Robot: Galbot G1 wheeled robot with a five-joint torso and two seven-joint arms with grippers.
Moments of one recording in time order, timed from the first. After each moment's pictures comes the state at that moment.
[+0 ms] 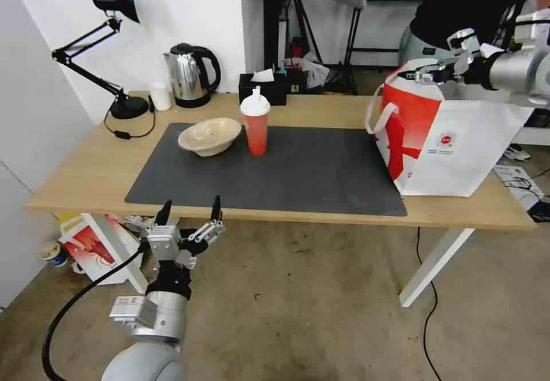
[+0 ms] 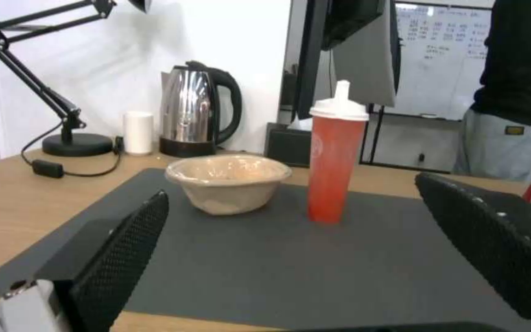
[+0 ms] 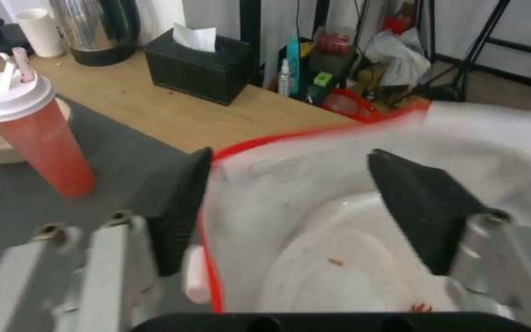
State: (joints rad) left arm 1.72 -1.35 -0.38 -2.37 -0.24 -0.03 -0.22; right arm 0.01 0.45 -0.21 1.53 1.18 -0.72 -0.25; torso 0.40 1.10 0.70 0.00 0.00
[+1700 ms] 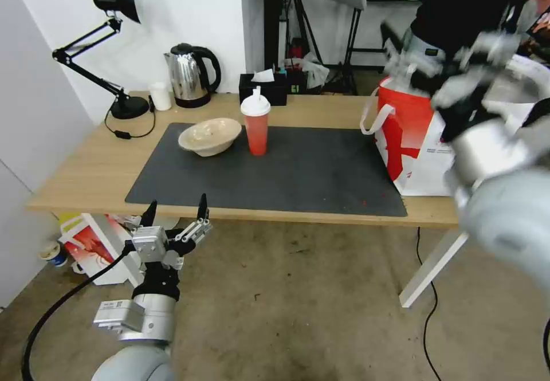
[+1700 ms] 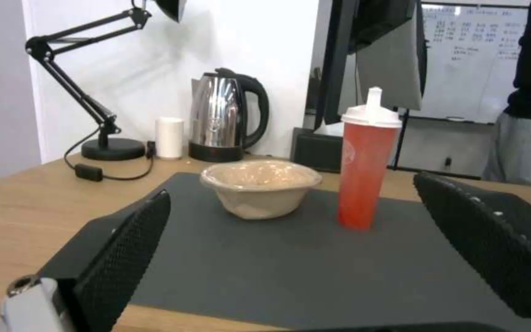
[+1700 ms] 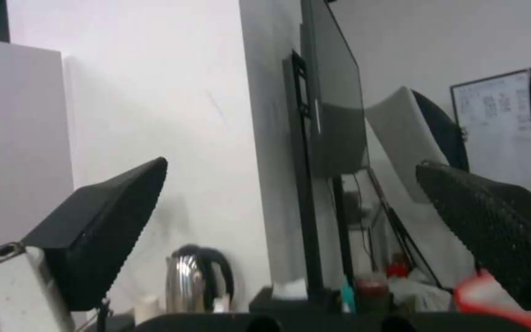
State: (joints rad) left arm 1.75 -1.39 -0.44 -2.40 -0.23 -0.03 -0.22; right arm -1.09 0.63 0.27 2.44 0.81 0.18 0.51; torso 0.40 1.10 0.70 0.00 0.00
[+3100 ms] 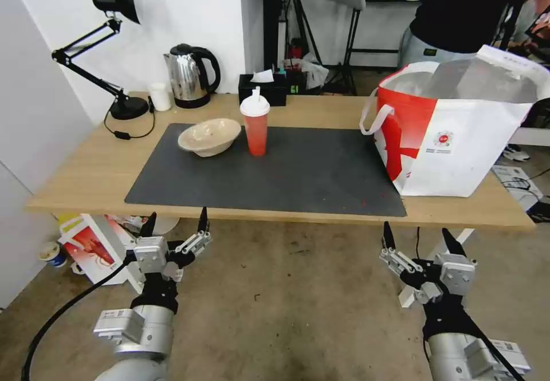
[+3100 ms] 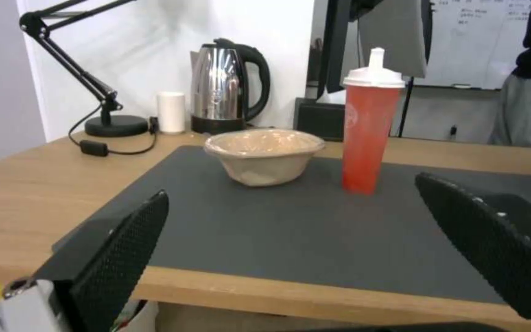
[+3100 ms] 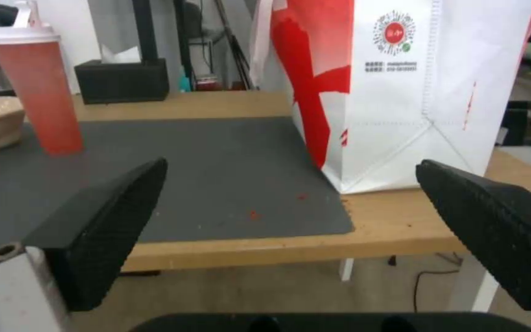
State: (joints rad) left arm 1.81 -1.39 -0.44 -2.41 -0.20 0.01 -0.22; right arm -1.86 0.76 0.22 2.50 0.29 0.10 0.90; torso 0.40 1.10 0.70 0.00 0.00
